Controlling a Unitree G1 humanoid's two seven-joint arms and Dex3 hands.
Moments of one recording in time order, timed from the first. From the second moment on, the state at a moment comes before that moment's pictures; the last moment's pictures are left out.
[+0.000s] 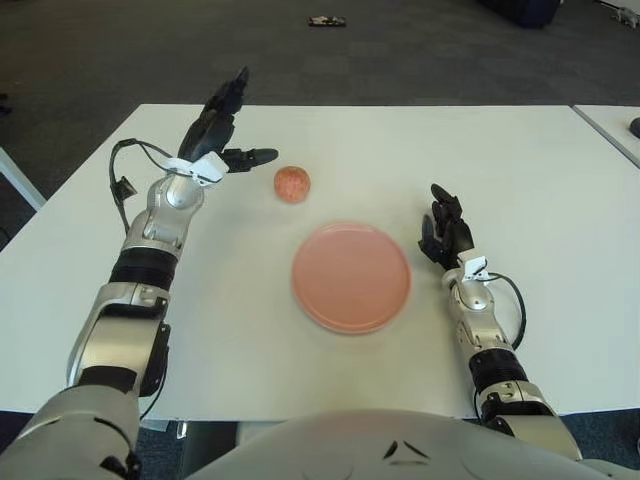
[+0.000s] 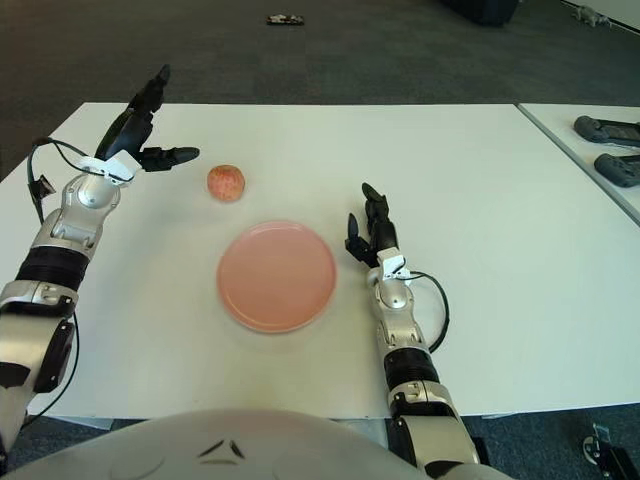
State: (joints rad) left arm -0.65 0.49 -0.09 0.63 0.41 -0.47 0.00; right arm -0.17 -0.05 -0.04 0.58 -0.06 -0.46 -0.06
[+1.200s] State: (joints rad) left arm -1.11 0.32 -0.57 1.27 0.80 -0.26 -0.08; right arm -0.20 -0.04 -0.05 0.62 -0.06 -0.46 -0.09
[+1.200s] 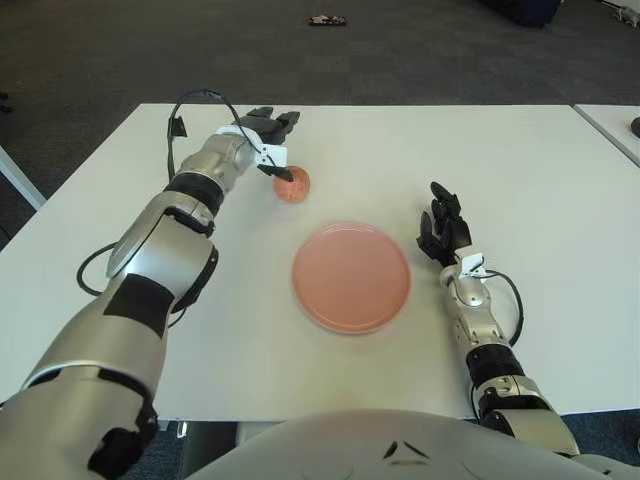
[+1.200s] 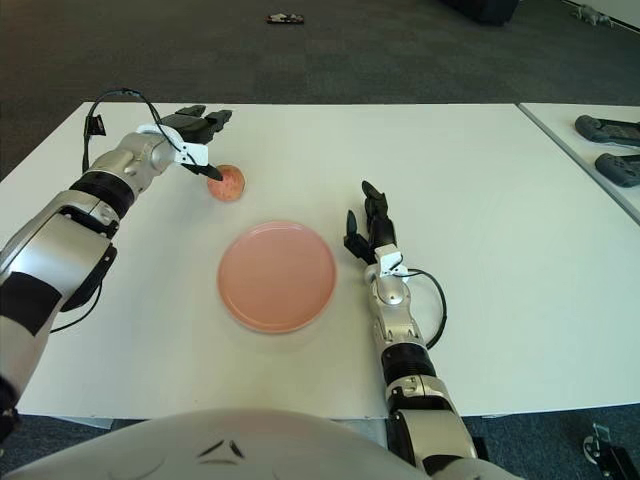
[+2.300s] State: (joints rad) left arm -1.12 0.25 -0.71 1.35 0.87 -0.19 -0.13; right arm -0.23 -0.03 -0.07 0.67 -0.05 -0.49 -0.12
